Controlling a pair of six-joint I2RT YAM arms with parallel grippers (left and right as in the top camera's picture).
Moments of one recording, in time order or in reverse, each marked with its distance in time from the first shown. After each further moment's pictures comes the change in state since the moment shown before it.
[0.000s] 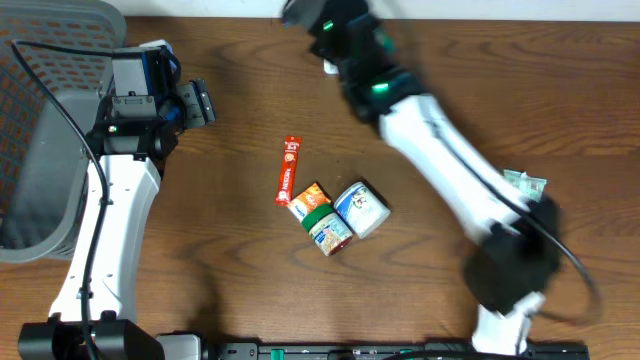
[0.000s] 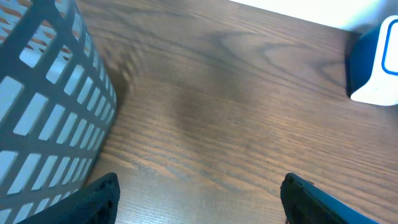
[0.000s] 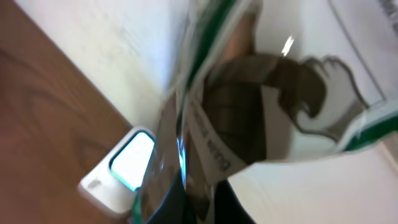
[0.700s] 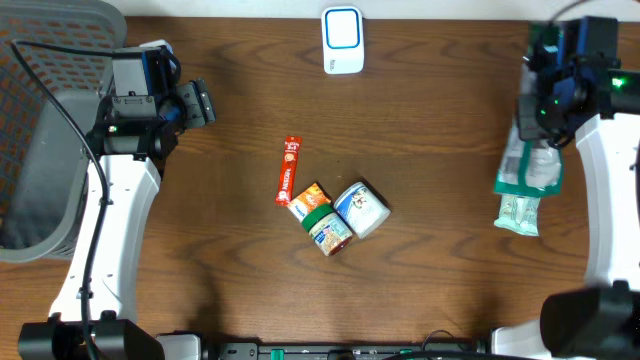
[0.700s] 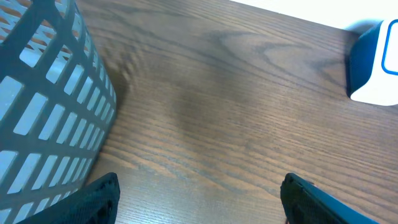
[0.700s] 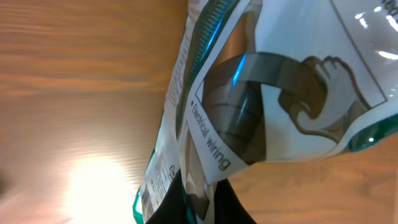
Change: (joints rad) left arm 0.000 0.000 0.000 0.002 0.000 0.000; right arm -0.665 -0.283 -0.169 -0.936 -0.143 0.487
